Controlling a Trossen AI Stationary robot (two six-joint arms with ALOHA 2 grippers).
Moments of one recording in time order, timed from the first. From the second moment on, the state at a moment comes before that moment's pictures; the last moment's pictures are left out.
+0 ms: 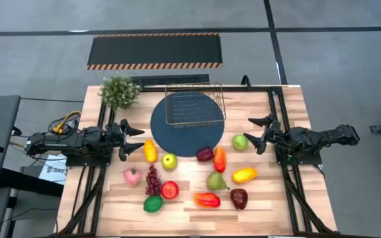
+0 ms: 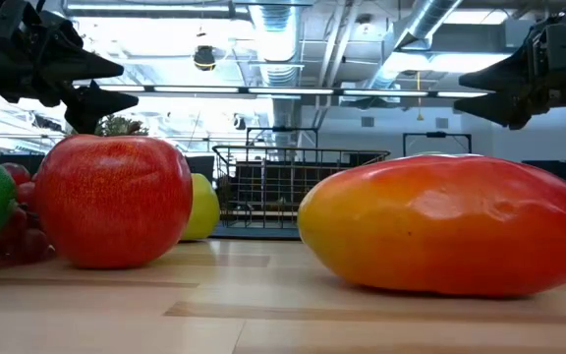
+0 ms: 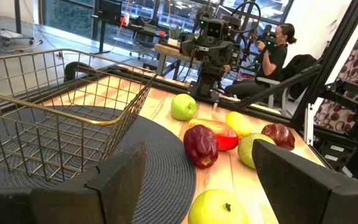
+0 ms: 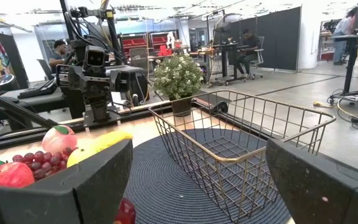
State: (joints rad) left arm -0.02 0.03 0.04 -0.05 -0.14 -0.27; right arm 0.17 0.01 0.01 0.06 0.58 0.08
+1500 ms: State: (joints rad) left arm -0.02 0.03 0.04 0.16 -0.06 -0.43; right arm 0.15 0.01 0.01 0.12 0.60 0.25
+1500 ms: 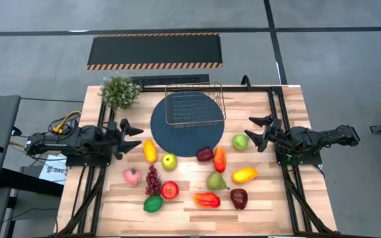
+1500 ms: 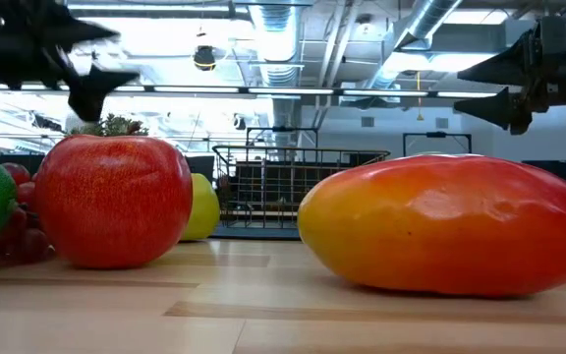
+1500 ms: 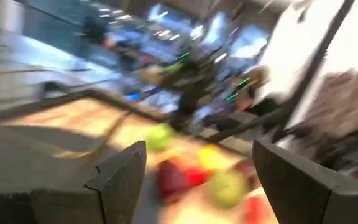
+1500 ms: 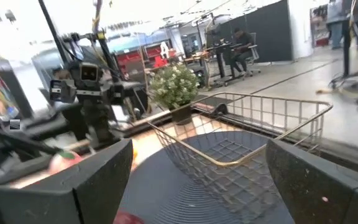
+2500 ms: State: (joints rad) left arm -0.06 1.11 0.94 -0.67 -0.22 -0.66; right arm 0.12 0.01 0.02 0.06 0.60 0.38
